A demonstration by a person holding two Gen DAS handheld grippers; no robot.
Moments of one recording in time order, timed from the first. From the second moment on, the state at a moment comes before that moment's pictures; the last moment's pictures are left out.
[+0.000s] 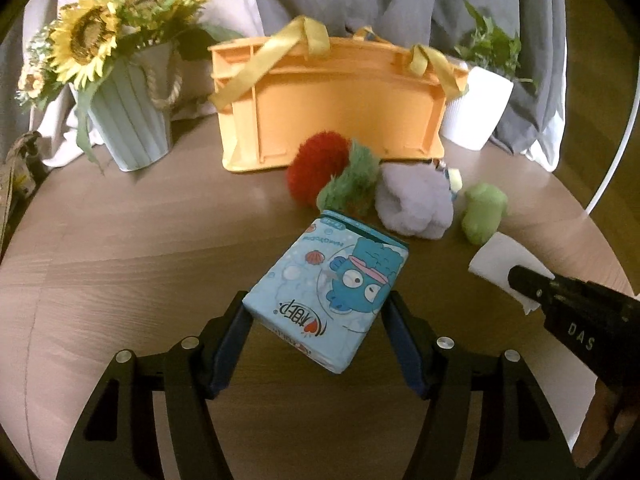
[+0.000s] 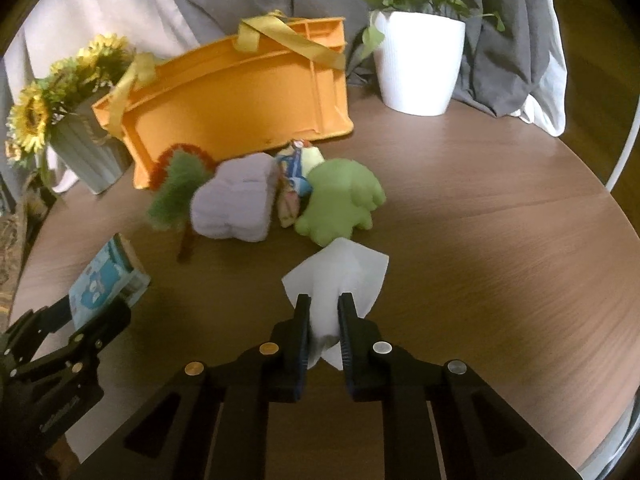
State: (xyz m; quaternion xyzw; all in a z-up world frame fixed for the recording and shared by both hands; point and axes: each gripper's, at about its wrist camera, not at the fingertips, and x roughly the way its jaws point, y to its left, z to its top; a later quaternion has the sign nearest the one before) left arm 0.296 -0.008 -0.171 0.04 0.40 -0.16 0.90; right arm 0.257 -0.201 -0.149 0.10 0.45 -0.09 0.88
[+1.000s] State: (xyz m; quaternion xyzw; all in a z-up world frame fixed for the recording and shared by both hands) left arm 0.302 -0.007 -0.065 0.01 0.29 -0.12 0.95; right arm 0.280 -0.197 -0.043 0.11 0.34 -0.02 0.93
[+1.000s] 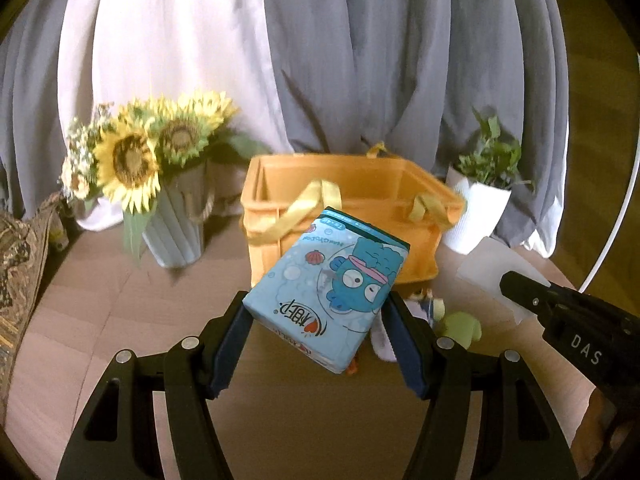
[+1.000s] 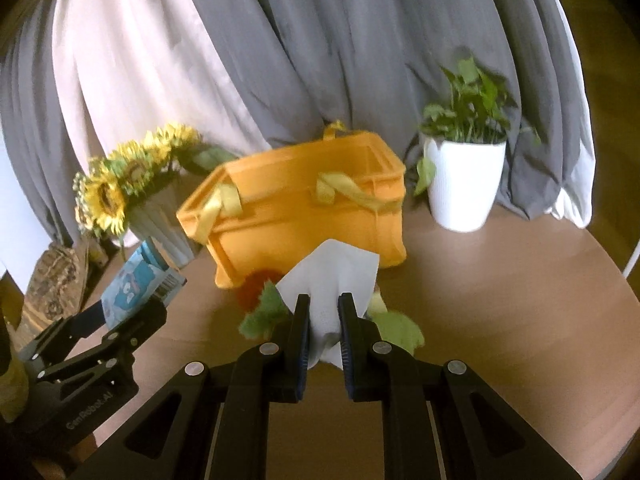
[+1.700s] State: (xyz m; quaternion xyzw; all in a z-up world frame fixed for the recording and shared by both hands) left arm 0.334 -0.013 -0.014 0.00 0.23 -0.11 0.97; right arm 0.322 -0.202 0.007 0.10 0.26 0.01 0.96
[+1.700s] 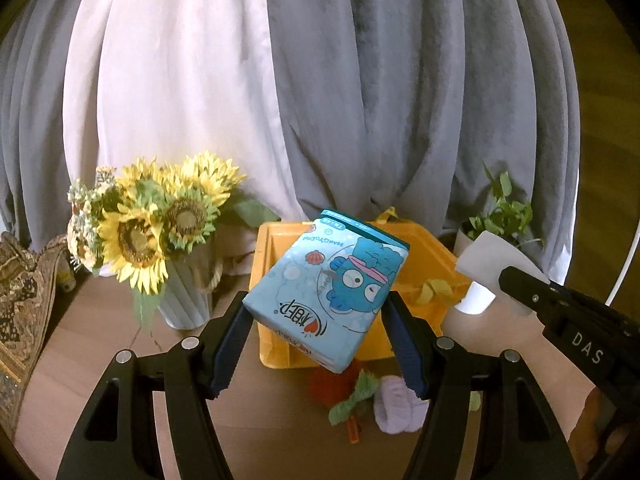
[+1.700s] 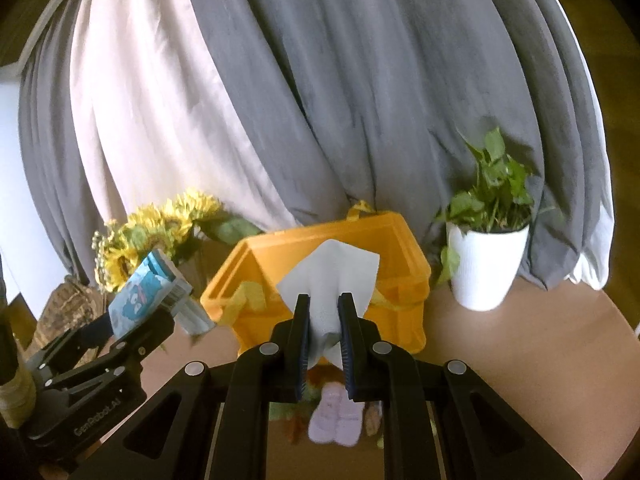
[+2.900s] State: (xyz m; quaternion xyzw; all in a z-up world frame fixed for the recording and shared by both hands) left arm 0.480 -0.066 -0.032 0.02 0.25 -0.12 0.96; right arm 0.446 -0.238 -0.009 0.10 0.27 0.01 0.96
